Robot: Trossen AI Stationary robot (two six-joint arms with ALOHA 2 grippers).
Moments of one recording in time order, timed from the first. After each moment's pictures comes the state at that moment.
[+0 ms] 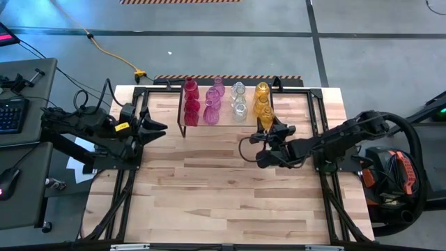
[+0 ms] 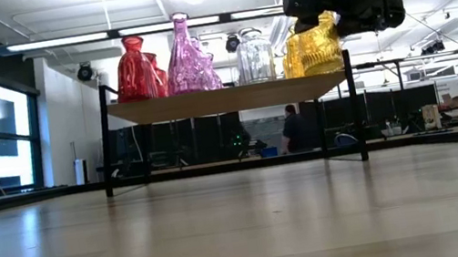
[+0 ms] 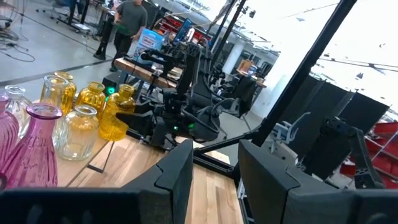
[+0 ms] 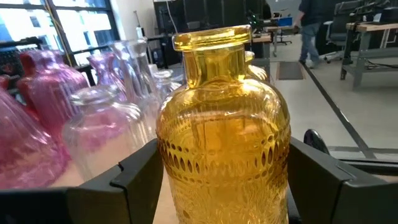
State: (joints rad) left arm -0.30 0.55 0.82 -0.23 -0.32 -0.43; right arm 0.24 1.46 0.82 -0.24 1.49 1.05
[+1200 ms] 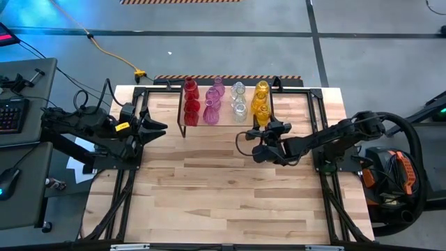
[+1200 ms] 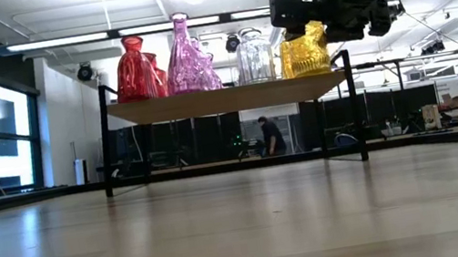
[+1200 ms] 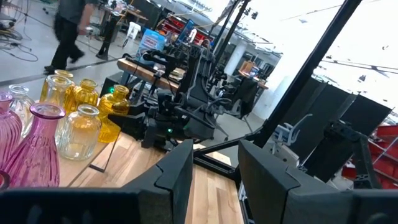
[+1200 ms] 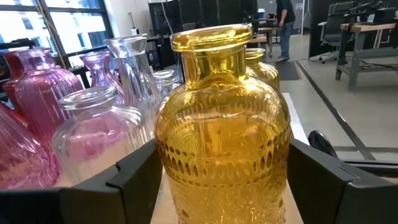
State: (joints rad) left arm -0.30 0.55 0.82 -0.23 -0.33 -0.44; right arm 0.18 1.52 0.82 -0.08 1.45 0.94
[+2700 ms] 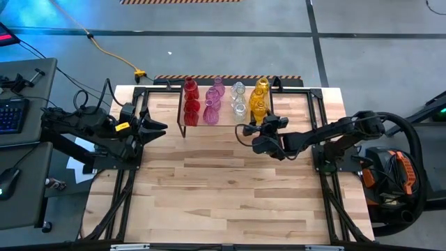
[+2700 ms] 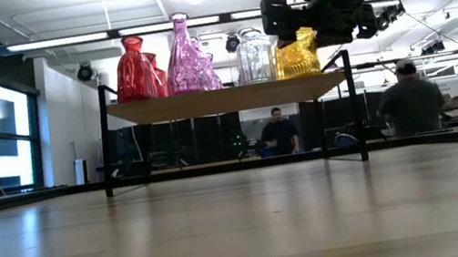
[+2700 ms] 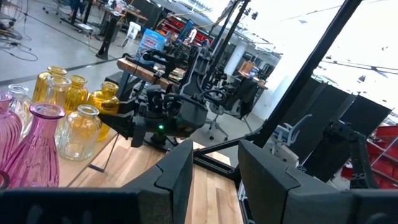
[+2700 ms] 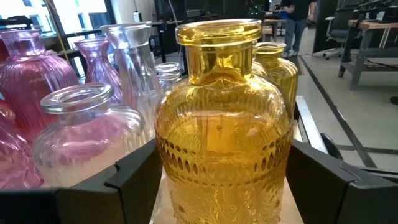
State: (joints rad) left arm -0.30 0.55 0.82 -0.23 -0.33 -0.44; right arm 0.11 1.52 0.82 0.05 1.34 0.75
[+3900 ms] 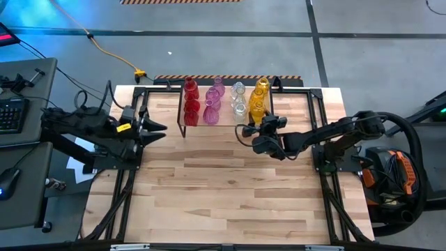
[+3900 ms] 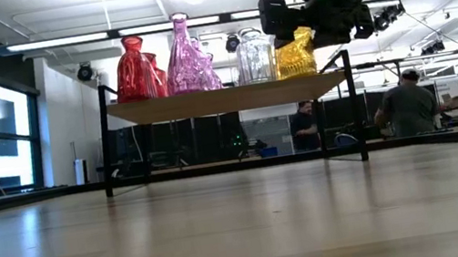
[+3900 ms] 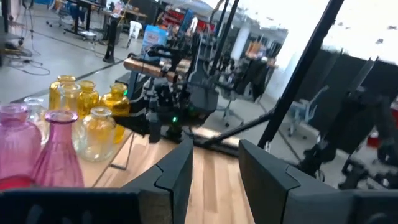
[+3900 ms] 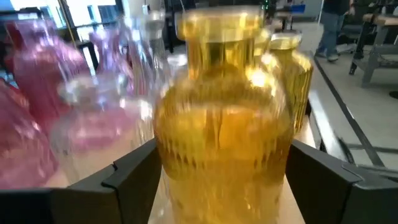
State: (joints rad) left arm -0.30 0.53 0.82 -0.29 -0.32 -0.31; right arm 0.11 1.52 0.82 0.05 1.29 0.72
